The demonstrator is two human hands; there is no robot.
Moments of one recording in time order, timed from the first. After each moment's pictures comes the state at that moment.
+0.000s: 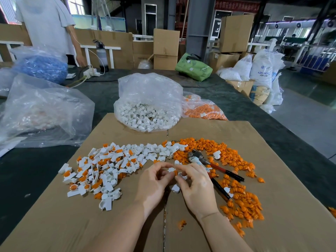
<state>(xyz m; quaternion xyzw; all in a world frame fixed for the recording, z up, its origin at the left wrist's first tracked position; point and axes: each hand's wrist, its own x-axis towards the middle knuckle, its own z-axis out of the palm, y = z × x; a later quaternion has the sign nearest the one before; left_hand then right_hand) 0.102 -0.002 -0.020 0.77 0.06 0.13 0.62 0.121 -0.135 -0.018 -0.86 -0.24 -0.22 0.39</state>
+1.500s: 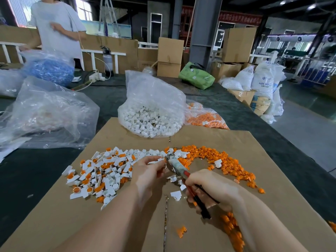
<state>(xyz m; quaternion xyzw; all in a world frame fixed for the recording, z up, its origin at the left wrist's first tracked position) 0.127 0.014 0.014 0.55 0.23 0.09 0.80 0.136 -0.158 0.061 -0.80 -0.06 0.36 0.48</state>
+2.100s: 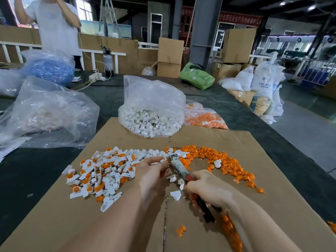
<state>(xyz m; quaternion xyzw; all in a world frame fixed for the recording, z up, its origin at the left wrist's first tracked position) 0.127 0.003 0.016 0.54 0.25 0.10 0.80 0.130 -0.153 0.057 -0.85 -0.08 0.30 0.43</state>
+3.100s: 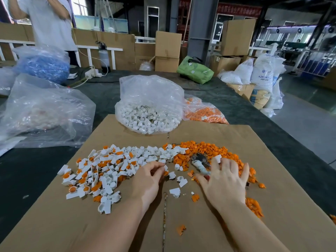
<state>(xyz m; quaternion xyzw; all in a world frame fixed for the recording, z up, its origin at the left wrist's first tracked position) 0.117 0.010 -0.017 0.79 0.17 0.12 0.57 0.145 -0.174 0.003 -0.98 -0.04 -0.17 -0.04</state>
